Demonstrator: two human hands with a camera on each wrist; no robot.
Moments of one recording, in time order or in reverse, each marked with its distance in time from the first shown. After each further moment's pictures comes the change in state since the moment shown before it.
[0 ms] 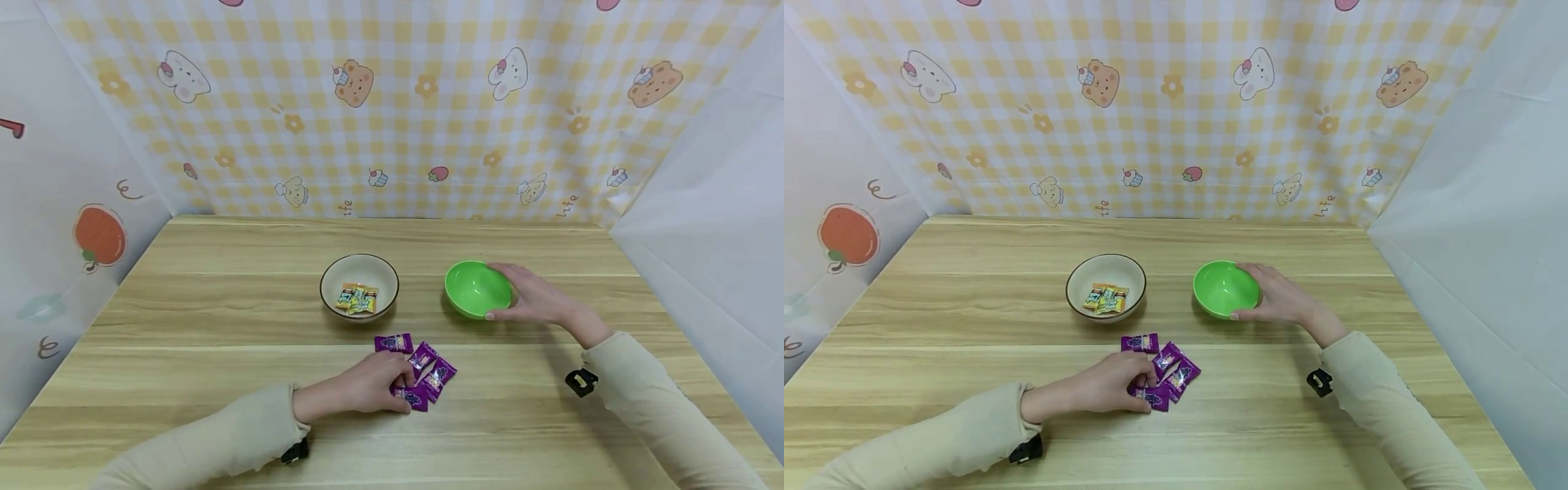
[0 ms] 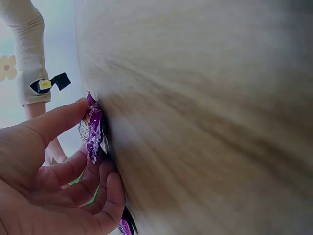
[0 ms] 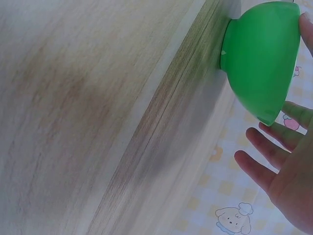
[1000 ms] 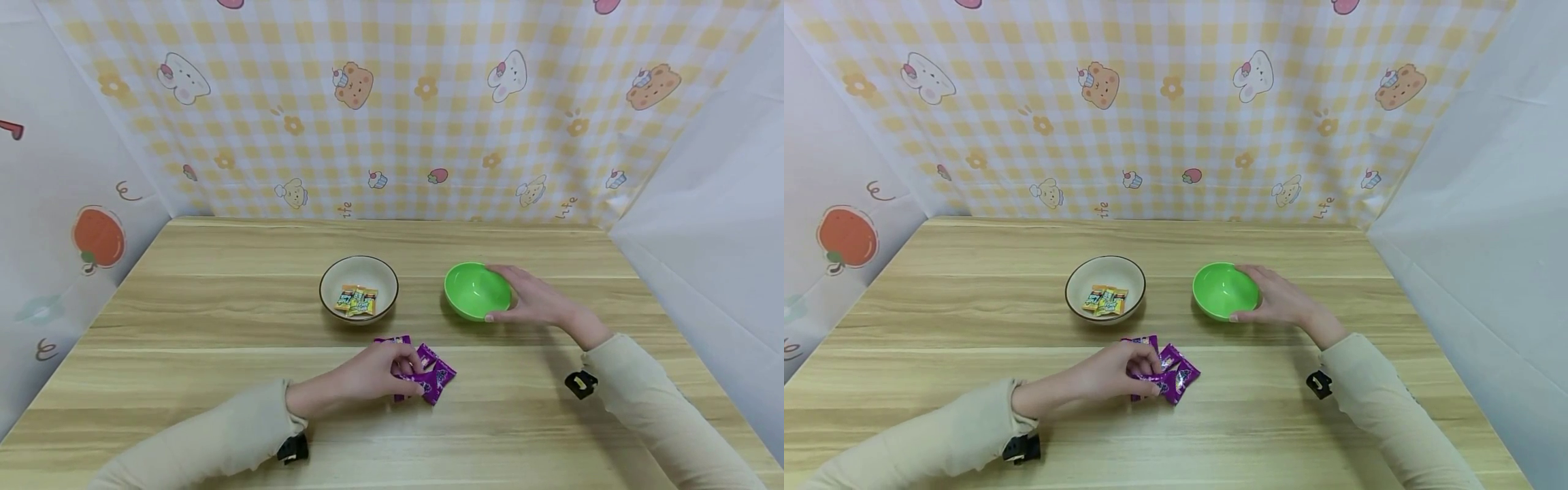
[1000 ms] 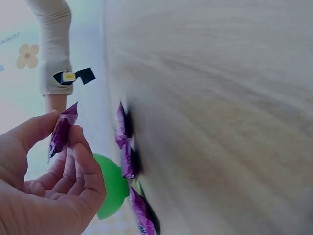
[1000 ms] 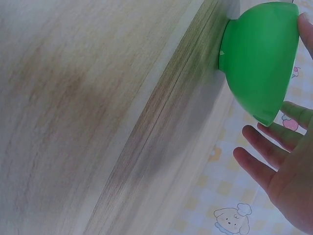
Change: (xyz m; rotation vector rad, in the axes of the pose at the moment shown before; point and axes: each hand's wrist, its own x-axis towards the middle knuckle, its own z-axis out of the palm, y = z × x) left_hand 0.006 0.008 -0.014 -0.436 0.064 -0.127; right_hand 0.000 -0.001 -0.001 0.000 -0.003 -0.001
